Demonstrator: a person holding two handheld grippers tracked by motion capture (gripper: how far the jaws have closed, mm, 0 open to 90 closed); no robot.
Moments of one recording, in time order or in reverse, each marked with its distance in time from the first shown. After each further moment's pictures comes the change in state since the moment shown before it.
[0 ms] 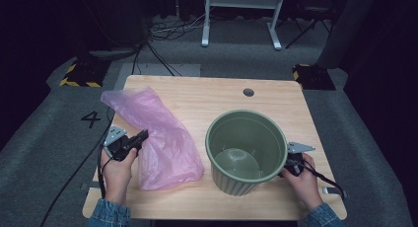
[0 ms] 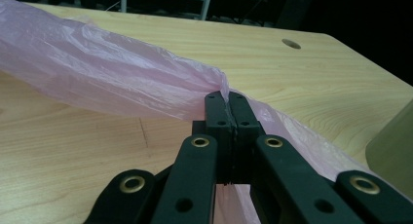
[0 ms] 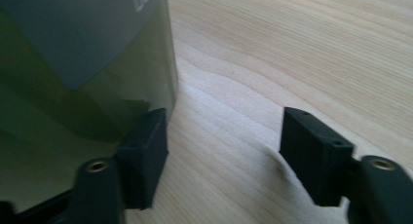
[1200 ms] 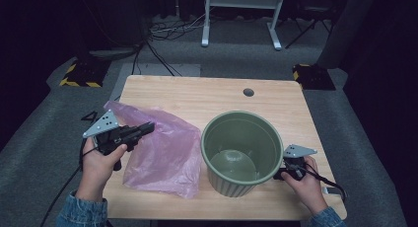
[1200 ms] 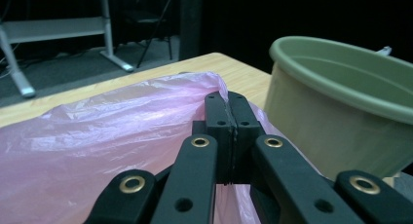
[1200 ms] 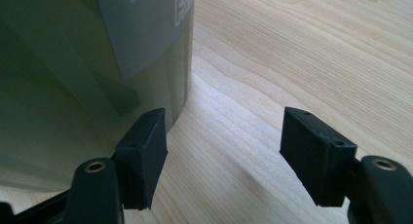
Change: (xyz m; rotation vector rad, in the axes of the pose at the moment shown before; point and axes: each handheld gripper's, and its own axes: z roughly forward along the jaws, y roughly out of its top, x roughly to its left) left arm -0.034 0.080 -0.044 -0.025 -0.397 0.260; right arm 0.013 0.006 -0.018 -0.005 0.014 -0.092
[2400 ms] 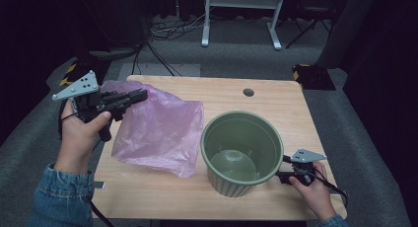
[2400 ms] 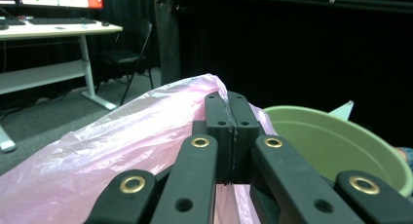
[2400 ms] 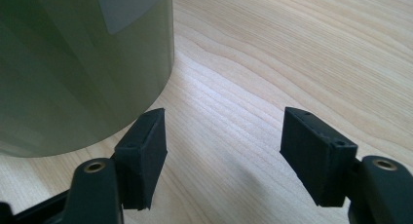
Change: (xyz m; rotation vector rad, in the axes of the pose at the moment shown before) left arm 0.015 0.090 -0.022 -0.107 -0.085 0.061; right arm -0.003 -0.017 -0.019 0.004 -0.043 0.029
